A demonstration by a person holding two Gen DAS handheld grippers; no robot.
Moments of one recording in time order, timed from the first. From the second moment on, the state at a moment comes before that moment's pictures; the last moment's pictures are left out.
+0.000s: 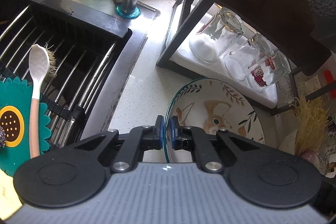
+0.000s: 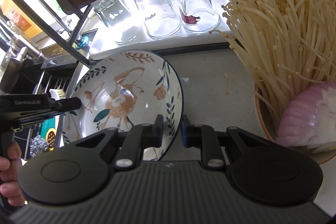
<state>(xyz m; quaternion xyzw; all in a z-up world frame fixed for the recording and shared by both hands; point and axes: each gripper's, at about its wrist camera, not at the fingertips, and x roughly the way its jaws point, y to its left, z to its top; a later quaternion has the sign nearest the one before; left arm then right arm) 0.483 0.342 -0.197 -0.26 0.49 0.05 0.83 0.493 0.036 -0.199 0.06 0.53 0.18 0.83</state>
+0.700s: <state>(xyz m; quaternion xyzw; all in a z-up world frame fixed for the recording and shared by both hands) 0.435 0.326 -0.143 -0.25 0.45 0.04 0.86 0.454 0.018 -0.154 0.08 0.49 0.19 0.84</state>
